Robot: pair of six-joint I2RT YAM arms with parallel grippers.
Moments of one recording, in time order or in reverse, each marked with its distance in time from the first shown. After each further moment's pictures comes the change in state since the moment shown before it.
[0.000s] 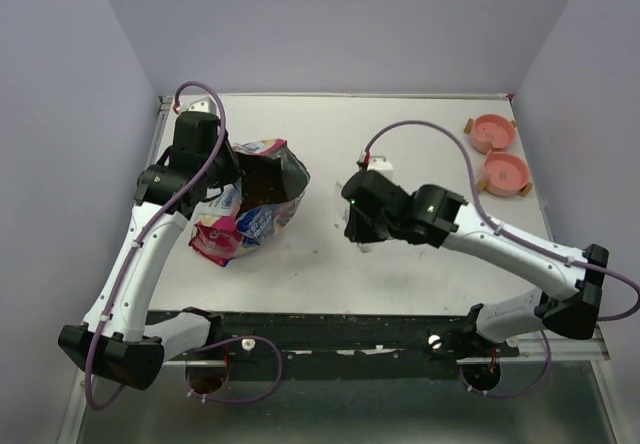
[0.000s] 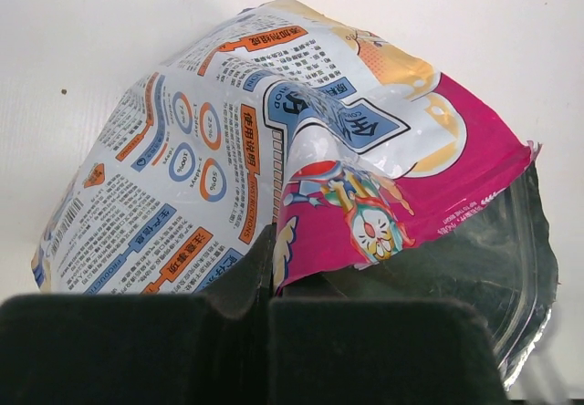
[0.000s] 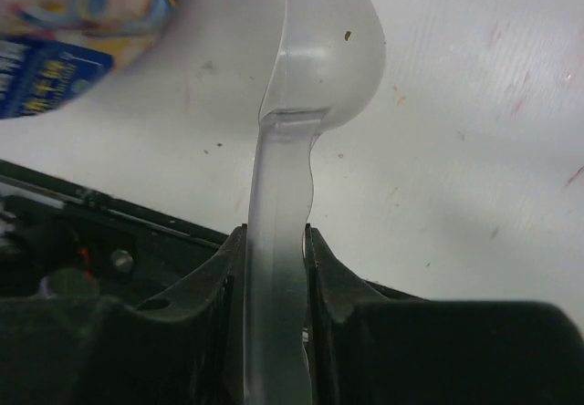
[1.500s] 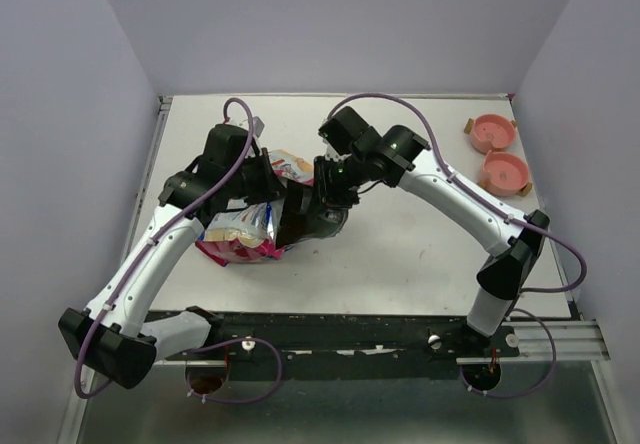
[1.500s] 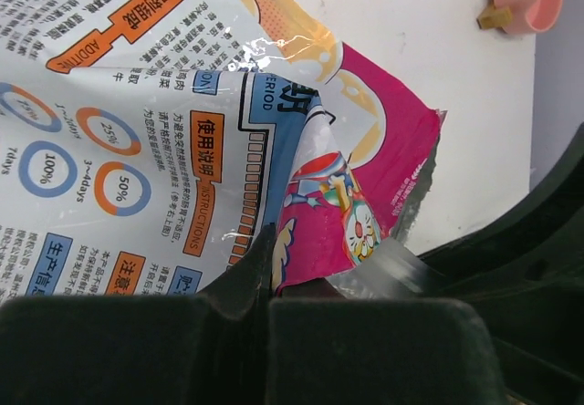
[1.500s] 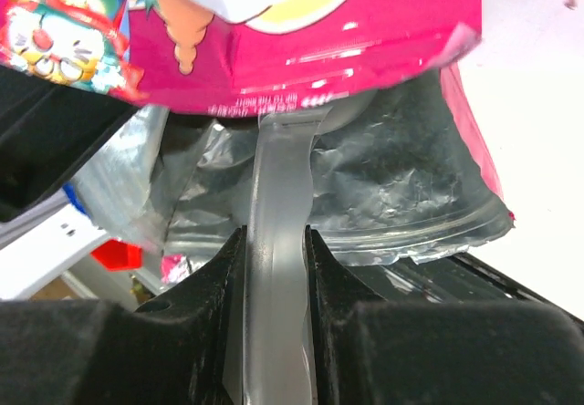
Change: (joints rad) left arm -0.145 -0.002 -0.099 0.075 0.316 -0.077; right arm -0.224 0.390 0.638 -0.225 -0.613 -0.090
